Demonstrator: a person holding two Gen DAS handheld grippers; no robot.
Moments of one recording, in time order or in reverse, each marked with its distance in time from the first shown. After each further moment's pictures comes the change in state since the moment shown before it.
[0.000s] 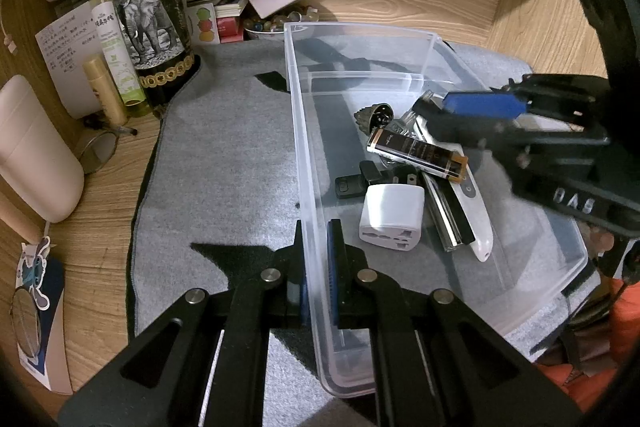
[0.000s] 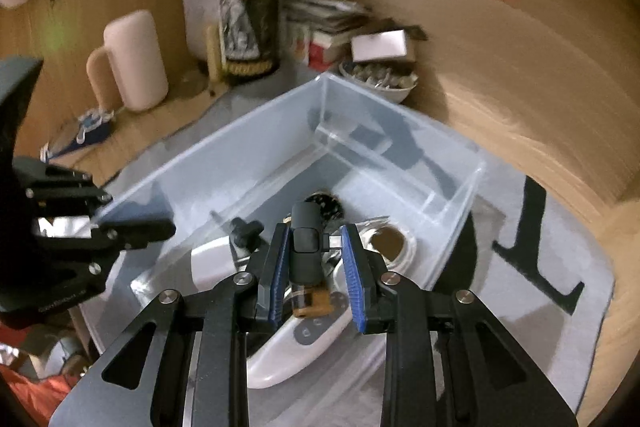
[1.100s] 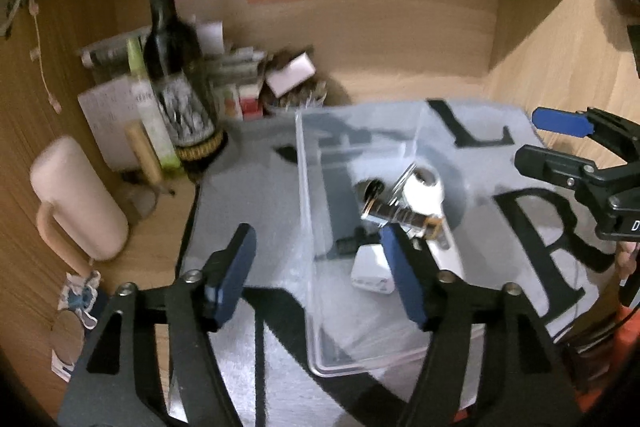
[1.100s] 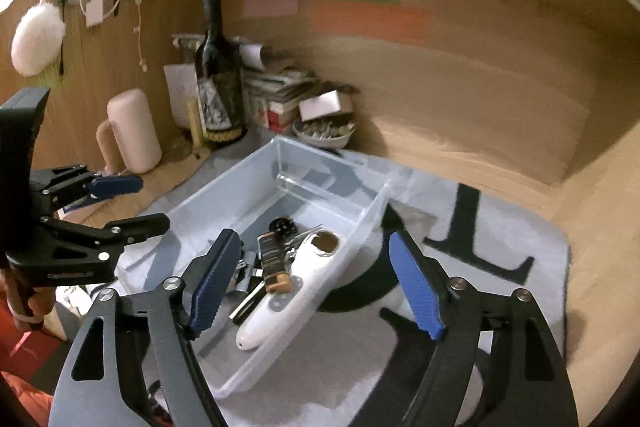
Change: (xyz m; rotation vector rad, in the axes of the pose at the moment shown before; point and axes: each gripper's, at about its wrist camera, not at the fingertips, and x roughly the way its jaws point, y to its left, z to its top) left arm -0.068 -0.020 0.015 0.033 -0.216 0.086; right arm -0.096 -0.027 -0.021 0.149 -0.215 -0.088
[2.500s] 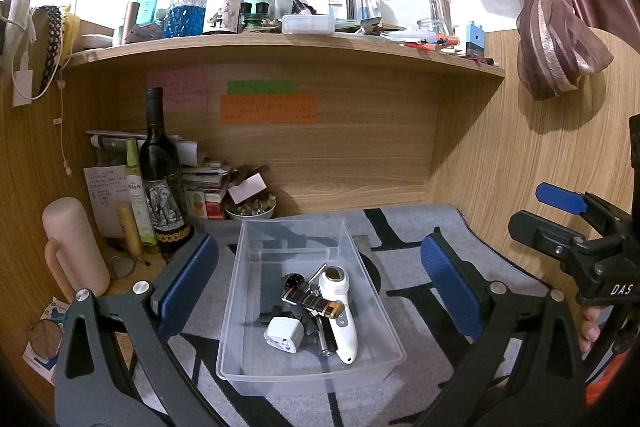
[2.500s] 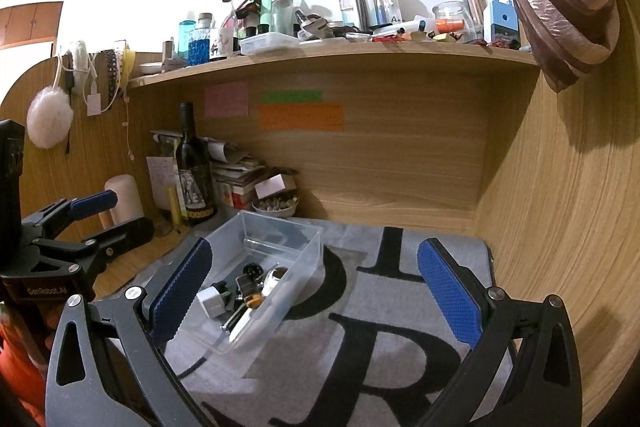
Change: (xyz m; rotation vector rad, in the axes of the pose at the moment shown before) left arm -0.096 -0.052 0.000 -0.055 -0.380 -0.097; right arm -0.116 -0.002 -0.034 0.118 -0.309 -0.172
